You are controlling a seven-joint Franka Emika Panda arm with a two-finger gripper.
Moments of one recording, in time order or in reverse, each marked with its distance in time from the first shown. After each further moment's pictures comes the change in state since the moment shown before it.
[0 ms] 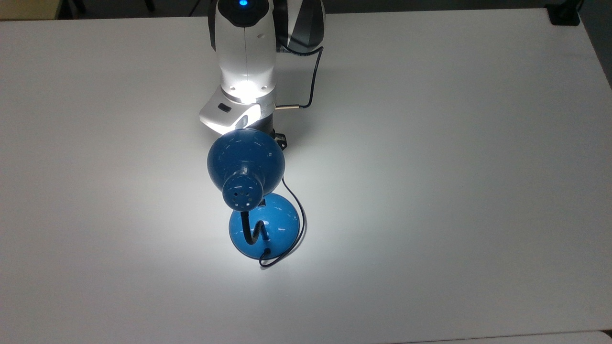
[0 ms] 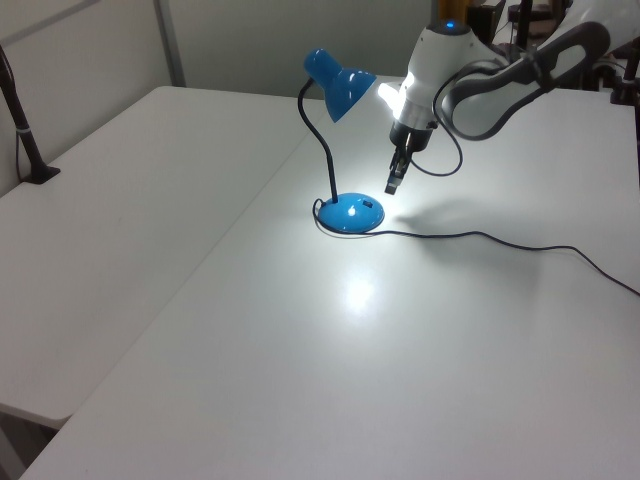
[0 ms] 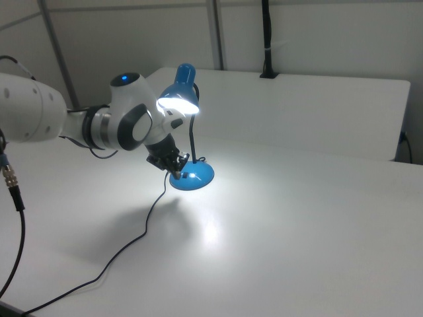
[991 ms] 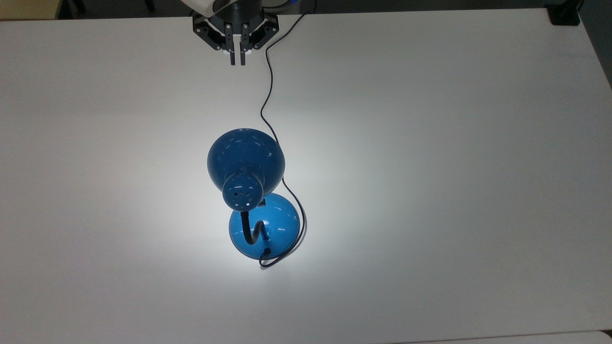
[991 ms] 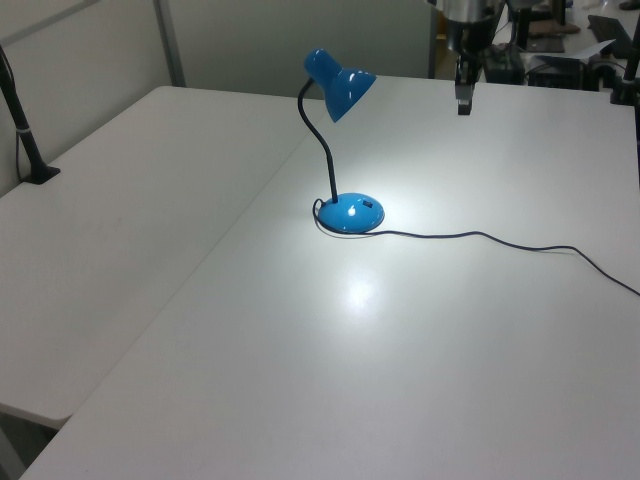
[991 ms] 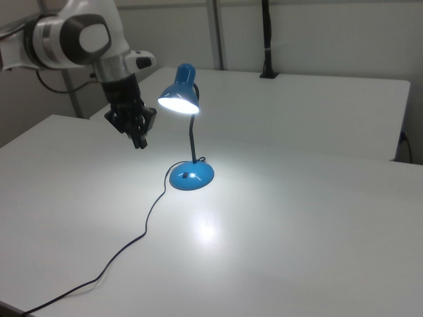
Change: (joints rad) arm 0.002 -0.295 0.003 0.160 0.000 -0.726 0.000
